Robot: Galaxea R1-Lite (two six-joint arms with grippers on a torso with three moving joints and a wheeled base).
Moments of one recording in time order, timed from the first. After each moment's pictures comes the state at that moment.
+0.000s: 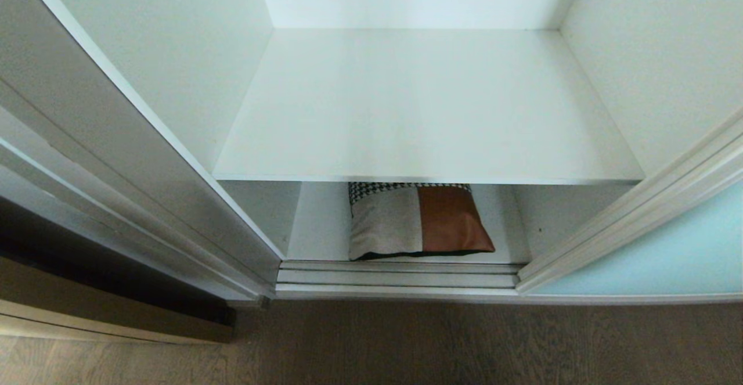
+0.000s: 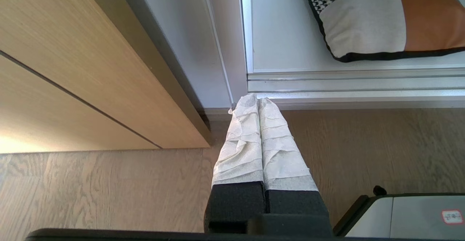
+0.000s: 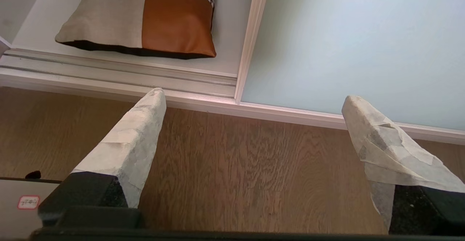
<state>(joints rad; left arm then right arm) 0.00 0.00 0.00 0.01 -0.01 0.08 0.00 0.00 -0.01 0.01 -0.01 -0.07</state>
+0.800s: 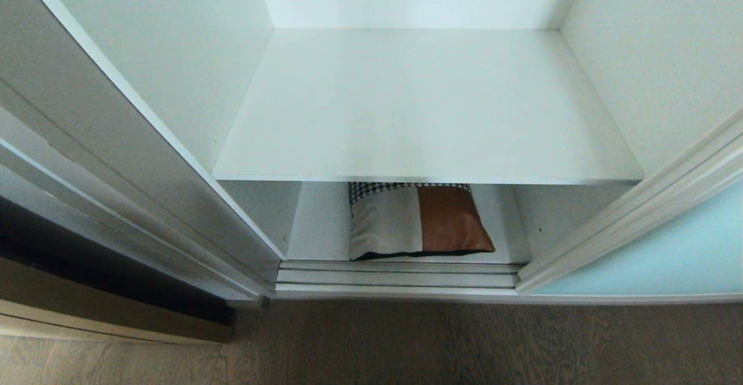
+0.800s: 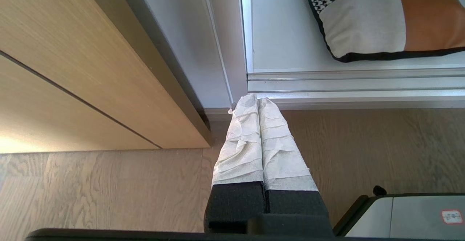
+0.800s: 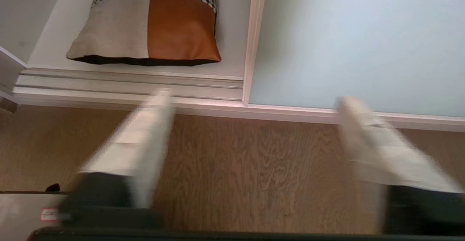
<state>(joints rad) 0.00 0.00 0.00 0.01 -0.01 0.08 0.00 0.00 0.00 0.00 -0.01 0.02</state>
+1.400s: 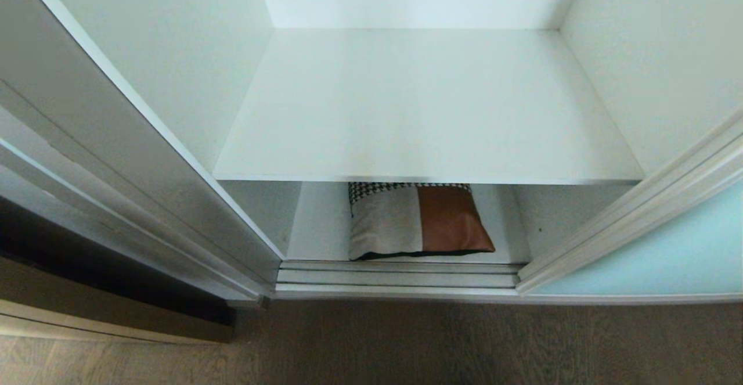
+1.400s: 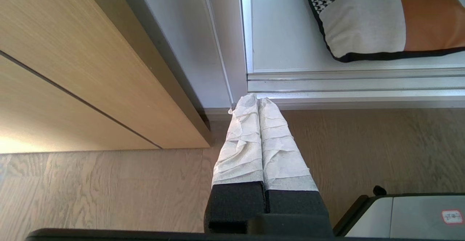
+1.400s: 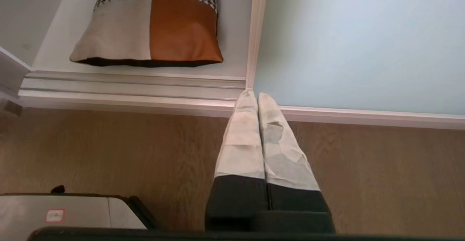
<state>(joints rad) 0.00 0.00 0.00 0.01 -0.01 0.08 0.00 0.00 0.00 -0.01 -0.01 0.03</state>
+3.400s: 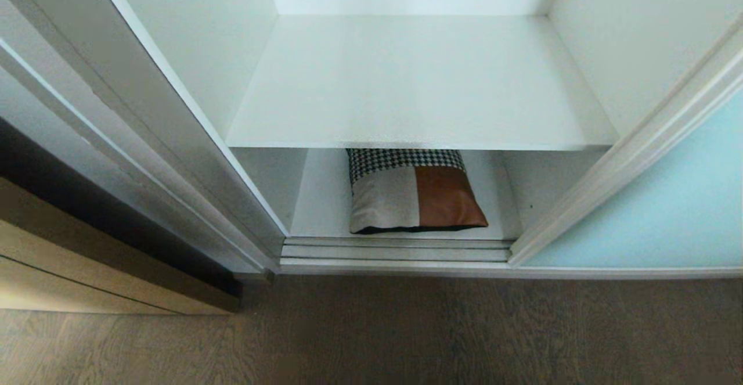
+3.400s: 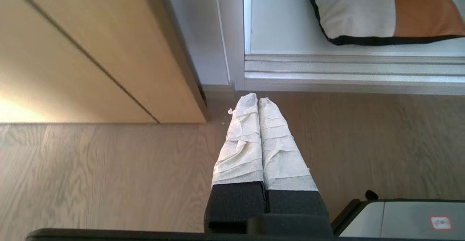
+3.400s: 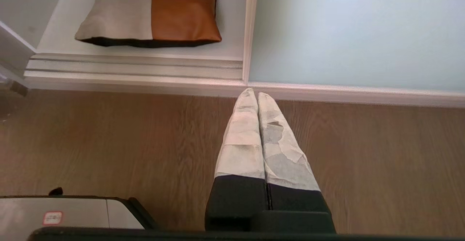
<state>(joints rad) 0.00 0.00 0.00 0.01 0.00 0.03 0.00 0.00 0.00 -0.01 -0.02 0.03</state>
